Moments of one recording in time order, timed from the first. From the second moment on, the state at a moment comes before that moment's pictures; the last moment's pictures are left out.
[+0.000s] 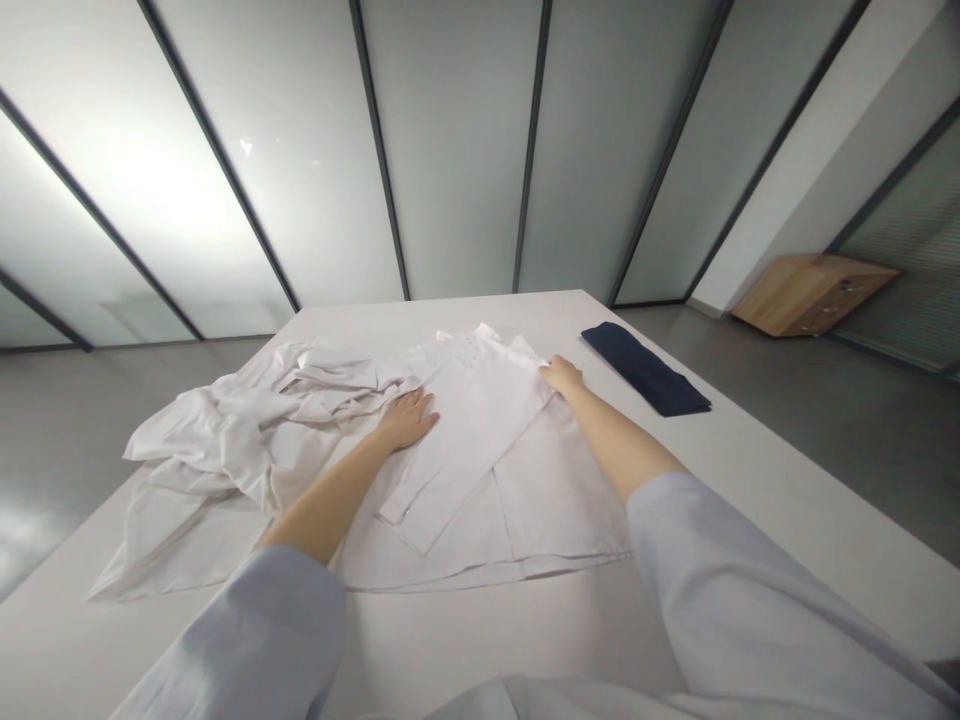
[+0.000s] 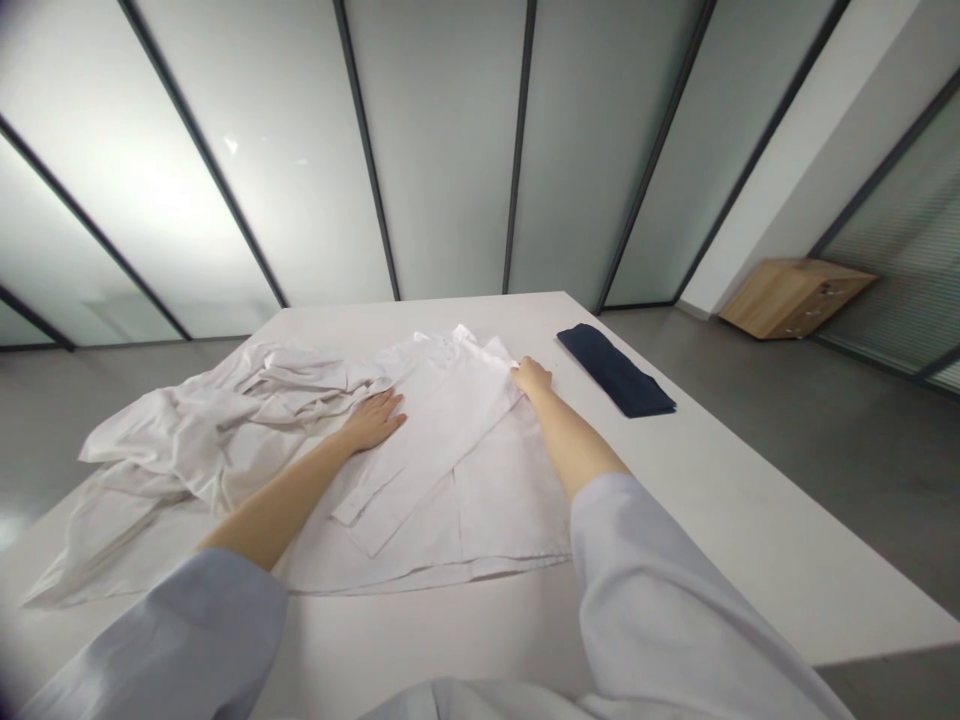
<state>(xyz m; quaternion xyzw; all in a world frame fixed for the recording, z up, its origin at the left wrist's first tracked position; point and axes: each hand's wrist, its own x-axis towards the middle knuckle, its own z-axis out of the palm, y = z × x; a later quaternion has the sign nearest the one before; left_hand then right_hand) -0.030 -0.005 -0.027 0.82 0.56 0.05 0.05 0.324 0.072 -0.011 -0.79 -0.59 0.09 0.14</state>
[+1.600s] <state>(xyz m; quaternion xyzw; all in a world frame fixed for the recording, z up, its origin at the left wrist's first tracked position) -0.024 -0.013 -0.028 0.82 0.58 0.03 0.01 0.283 0.018 -0.014 -0.70 -0.71 0.00 0.05</state>
